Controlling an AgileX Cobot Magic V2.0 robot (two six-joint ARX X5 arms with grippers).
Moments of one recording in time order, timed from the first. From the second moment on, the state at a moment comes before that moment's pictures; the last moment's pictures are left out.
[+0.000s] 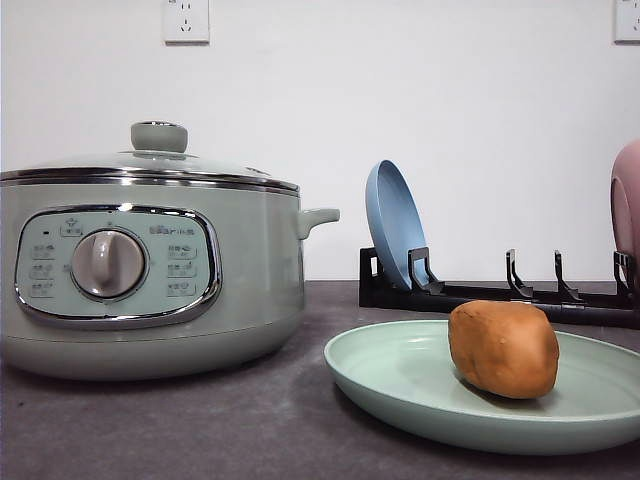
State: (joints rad) left_arx 0.02 0.01 0.03 -0.18 0.07 0.14; right_arx 0.02 0.01 0.02 -0.16 -0.13 0.10
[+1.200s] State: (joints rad) left_arx 0.02 0.01 0.03 -0.18 0.07 0.14; right_arx 0.02 0.01 0.02 -0.16 -0.13 0.10
